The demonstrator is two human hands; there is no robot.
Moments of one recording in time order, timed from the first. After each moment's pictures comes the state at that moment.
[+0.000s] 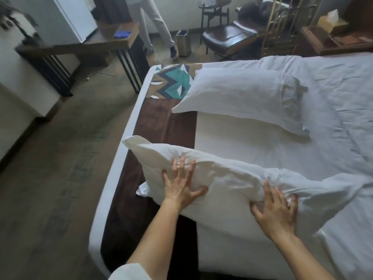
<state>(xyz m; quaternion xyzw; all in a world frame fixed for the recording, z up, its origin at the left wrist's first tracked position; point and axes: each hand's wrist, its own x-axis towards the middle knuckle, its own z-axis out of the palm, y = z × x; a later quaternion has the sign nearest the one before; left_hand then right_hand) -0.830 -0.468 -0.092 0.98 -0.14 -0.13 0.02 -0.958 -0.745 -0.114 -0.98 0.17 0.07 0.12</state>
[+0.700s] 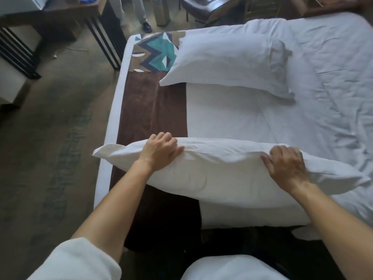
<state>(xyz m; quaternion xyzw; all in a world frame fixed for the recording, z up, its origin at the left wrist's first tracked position) -0.807 -0.383 -0.058 0.92 -0.38 0.08 0.02 -0.976 -0.757 -0.067 -0.99 0.11 -0.11 0.04</state>
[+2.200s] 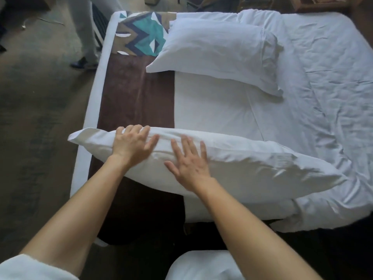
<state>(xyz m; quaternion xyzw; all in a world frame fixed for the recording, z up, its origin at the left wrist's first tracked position) -0.792 -0.367 -0.075 0.98 -0.20 0.00 0.00 -0.909 -0.561 -0.065 -0.98 -0.01 0.15 0.10</state>
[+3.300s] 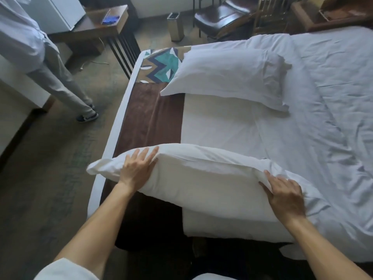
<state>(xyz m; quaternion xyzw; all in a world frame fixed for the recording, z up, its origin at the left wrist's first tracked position) -0.890 -0.407 -0.043 0.98 -0.21 0.02 -0.04 -1.056 -0.850 -0.128 -0.98 0.07 -0.17 0.08</state>
